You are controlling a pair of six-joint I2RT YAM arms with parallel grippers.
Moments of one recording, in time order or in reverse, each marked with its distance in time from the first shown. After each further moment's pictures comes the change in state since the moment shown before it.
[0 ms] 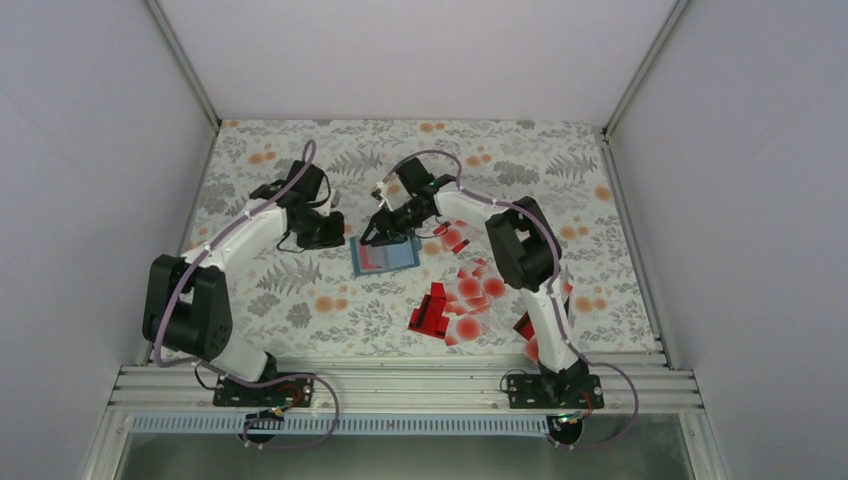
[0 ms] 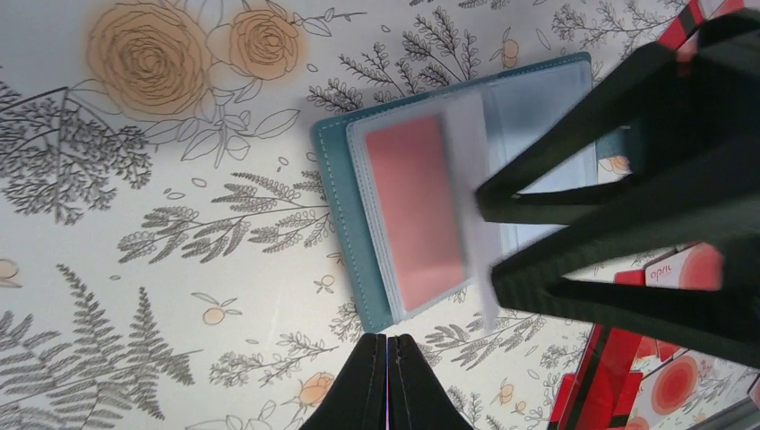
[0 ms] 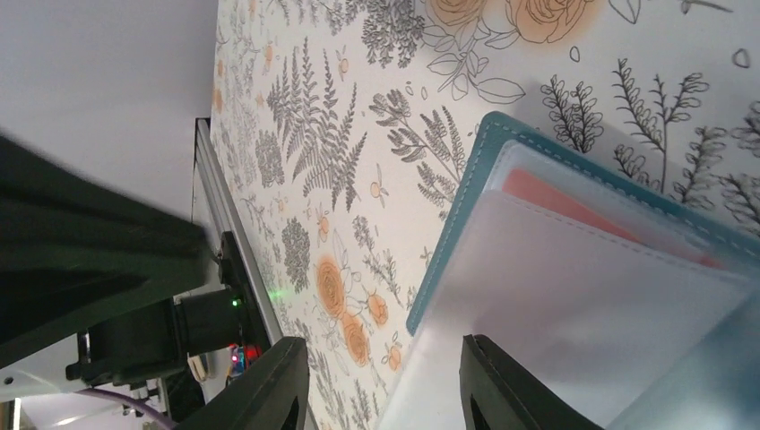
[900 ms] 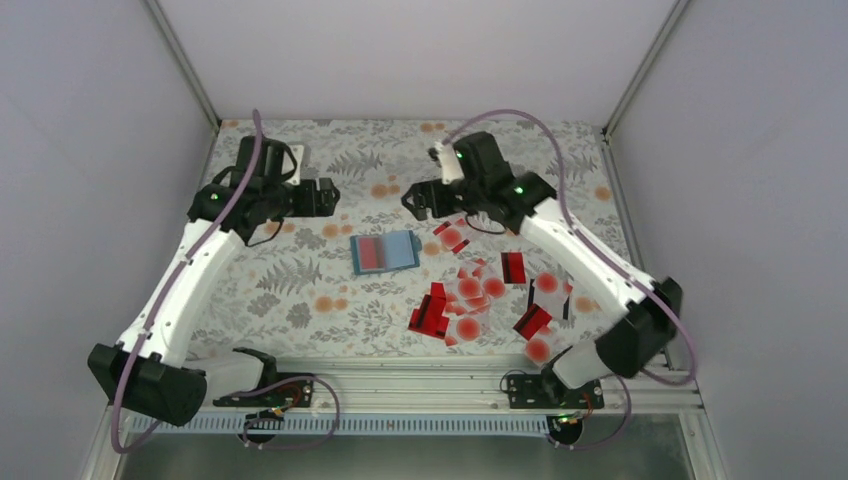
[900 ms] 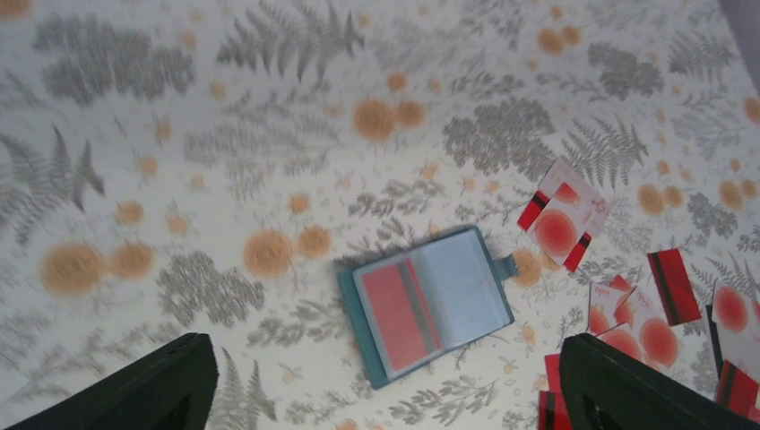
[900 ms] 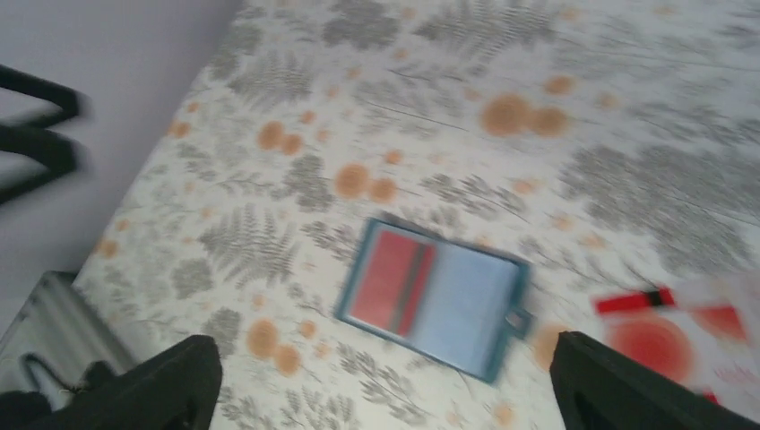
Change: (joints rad) left arm 0.006 -0.328 0.164 -0.090 -0.170 0.050; right arm 0.023 -0.685 -0.163 -0.119 0.649 0.021
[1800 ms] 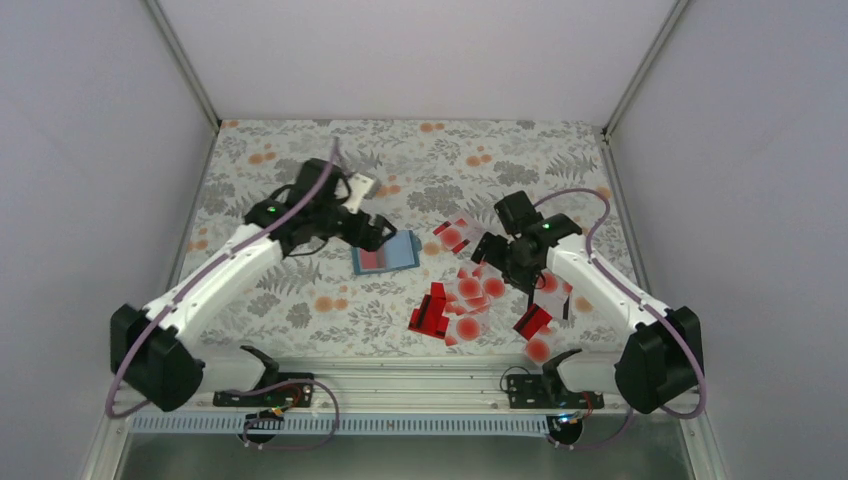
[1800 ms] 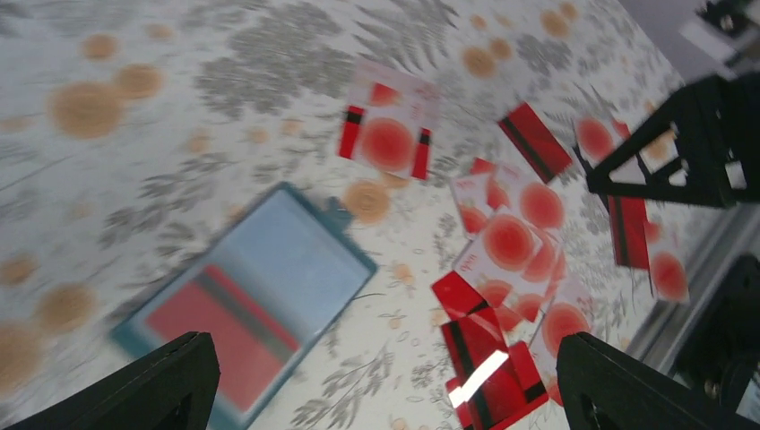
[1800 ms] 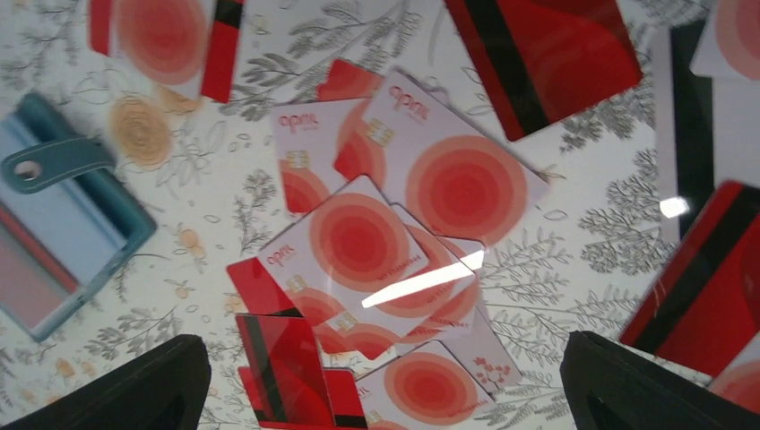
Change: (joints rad) left arm -0.205 0.031 -0.141 0.225 0.193 0.150; right arm -0.204 -0.275 -0.544 -0.267 0.203 0.616
